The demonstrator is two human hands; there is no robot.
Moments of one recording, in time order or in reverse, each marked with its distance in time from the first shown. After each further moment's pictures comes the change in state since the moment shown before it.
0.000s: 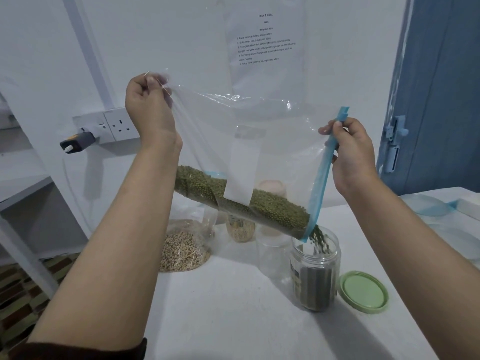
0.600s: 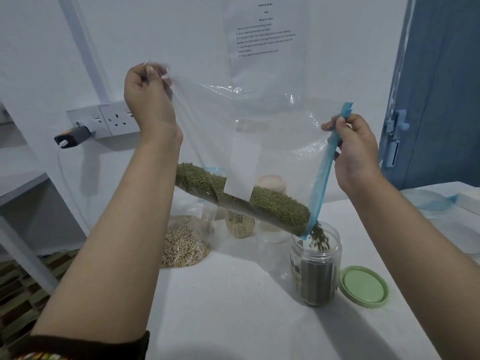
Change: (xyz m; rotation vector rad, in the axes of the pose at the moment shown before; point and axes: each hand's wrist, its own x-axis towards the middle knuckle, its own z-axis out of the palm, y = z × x) left_hand 0.001 -0.003 0.003 -0.010 -0.016 -0.003; right_hand -0.002 0.003 -0.003 0.007 0.010 0.004
